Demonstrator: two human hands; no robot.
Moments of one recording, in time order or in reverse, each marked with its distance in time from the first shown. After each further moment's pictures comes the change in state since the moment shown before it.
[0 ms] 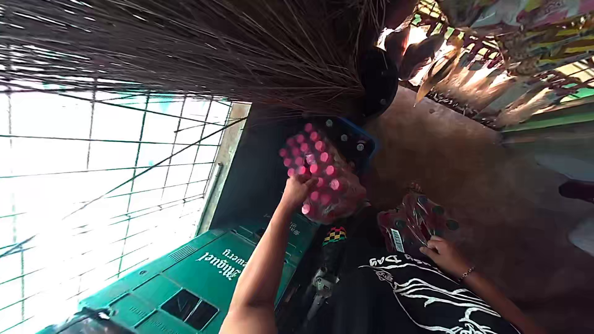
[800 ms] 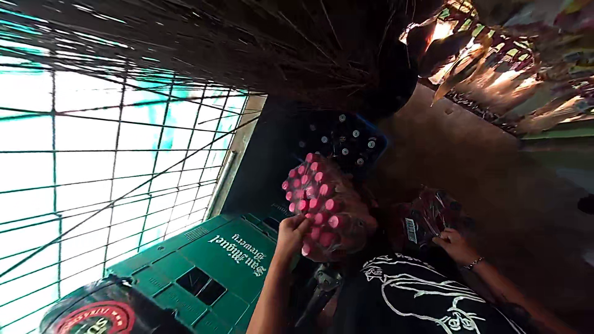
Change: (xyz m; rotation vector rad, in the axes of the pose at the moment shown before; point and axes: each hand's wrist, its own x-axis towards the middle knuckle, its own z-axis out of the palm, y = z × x) left_hand -0.138 -0.021 0.013 -0.306 0.198 0.004; right_hand 0.029 0.020 -0.029 -0.059 -0.035 0.108
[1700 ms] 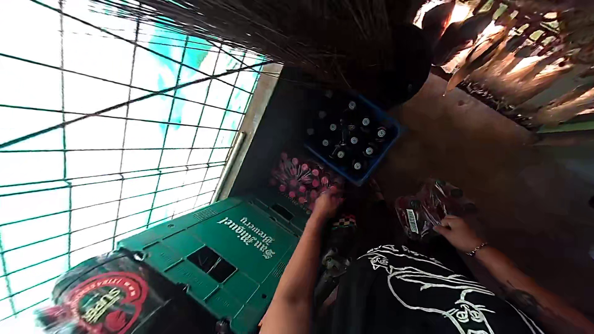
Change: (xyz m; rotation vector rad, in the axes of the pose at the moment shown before) left_hand 0.085 -0.093 0.060 0.411 -0.361 -0.043; right_hand -0.001 -0.038 0.008 -0.070 -0.006 -0.058
